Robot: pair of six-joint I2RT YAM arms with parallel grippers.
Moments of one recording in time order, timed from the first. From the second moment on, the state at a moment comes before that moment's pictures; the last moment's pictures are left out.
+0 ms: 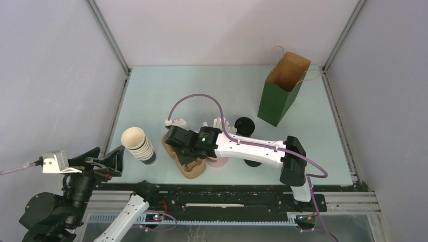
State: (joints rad) left arm -0.48 0.24 1.37 -1.10 -0.38 -0.31; right arm 1.31 1.96 1.87 -0.86 0.16 0.69
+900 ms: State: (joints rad) left arm -0.48 0.24 1.36 -1.11 -0.38 -0.32; right arm 1.37 2.21 2.23 -1.17 0.26 0.58
